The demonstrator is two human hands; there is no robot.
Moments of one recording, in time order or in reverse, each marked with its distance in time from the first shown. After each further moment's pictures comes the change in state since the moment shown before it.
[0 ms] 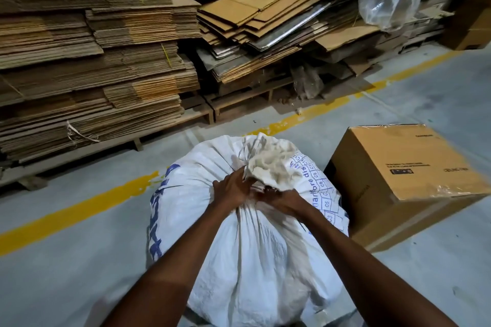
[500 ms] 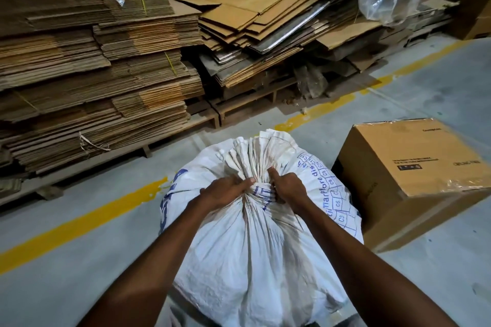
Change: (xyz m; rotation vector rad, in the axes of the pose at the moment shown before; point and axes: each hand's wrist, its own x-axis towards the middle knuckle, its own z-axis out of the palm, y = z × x) left_hand -0.008 -0.019 -0.050 0.022 -0.270 -0.086; right_hand 0.040 -0.010 0.008 -0.079 0.263 0.159
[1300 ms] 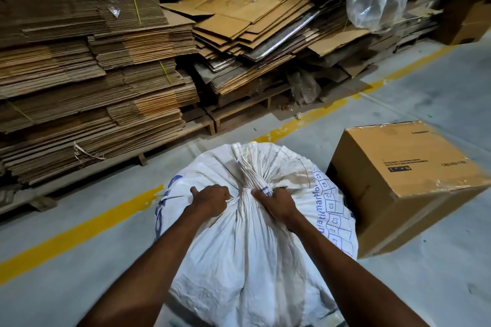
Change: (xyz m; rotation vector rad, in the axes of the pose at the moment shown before) left_hand 0.005 -0.015 0.001 0.450 0.067 0.027; right_hand -0.012 0.029 0.020 0.068 -0.026 -0.205
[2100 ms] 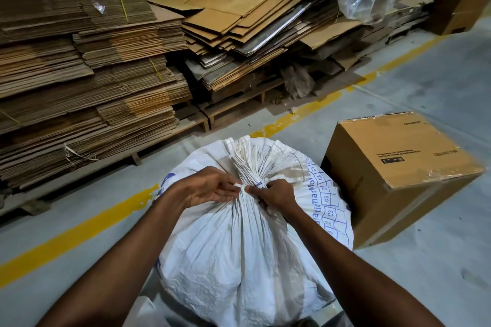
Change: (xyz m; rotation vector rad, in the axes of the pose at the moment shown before) left_hand -0.027 0.019 -0.059 -1.245 -0.384 -0.023; right_hand 0.000 -0.011 -0.014 0.071 0.050 0.146
